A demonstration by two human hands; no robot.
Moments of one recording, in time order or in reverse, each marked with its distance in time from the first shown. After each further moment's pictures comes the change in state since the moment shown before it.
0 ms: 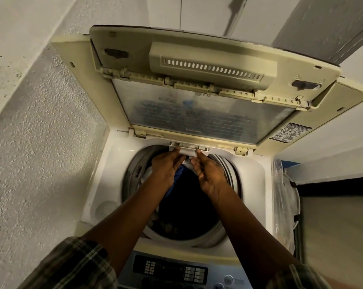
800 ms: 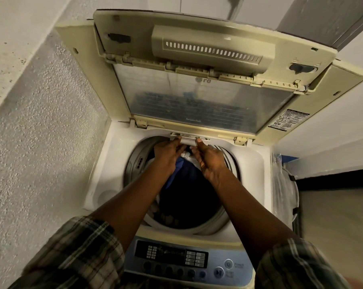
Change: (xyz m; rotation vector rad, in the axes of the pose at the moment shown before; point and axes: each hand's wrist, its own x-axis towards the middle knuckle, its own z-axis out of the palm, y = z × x) left_hand -0.004 0.004 0.007 0.136 -0.007 0.052; right_hand 0.005 -0.002 0.001 -0.122 -0.007 -0.091
